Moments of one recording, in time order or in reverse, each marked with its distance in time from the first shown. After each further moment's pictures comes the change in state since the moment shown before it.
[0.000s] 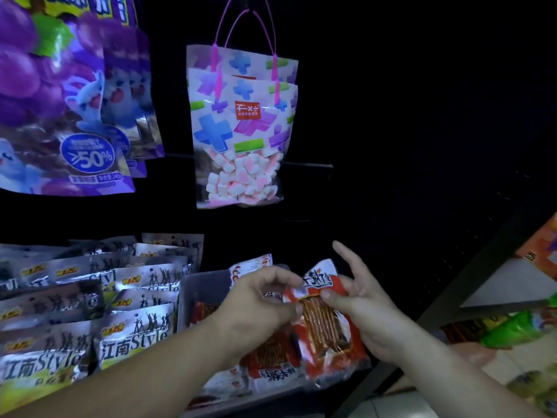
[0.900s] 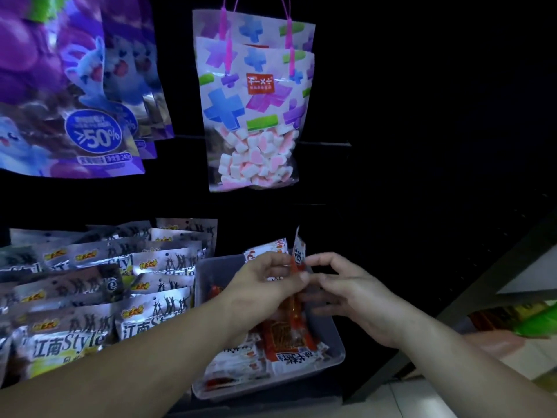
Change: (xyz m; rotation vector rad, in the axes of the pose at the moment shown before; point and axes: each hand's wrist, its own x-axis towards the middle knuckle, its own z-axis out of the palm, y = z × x) left_hand 0.018 -0.029 -0.023 0.027 0.031 -0.137; right_hand 0.017 0.011 0.024 -0.177 -0.162 0.120
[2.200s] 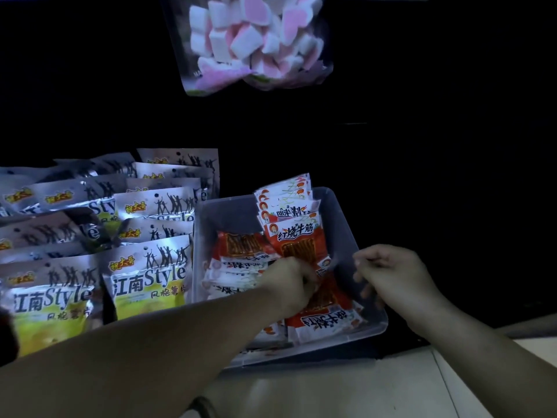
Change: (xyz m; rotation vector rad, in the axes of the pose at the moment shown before) left_hand 0.102 -0.151 0.028 0.864 -0.150 -0.021; right_hand 0.069 0.135 -0.022 -0.208 0.456 0.184
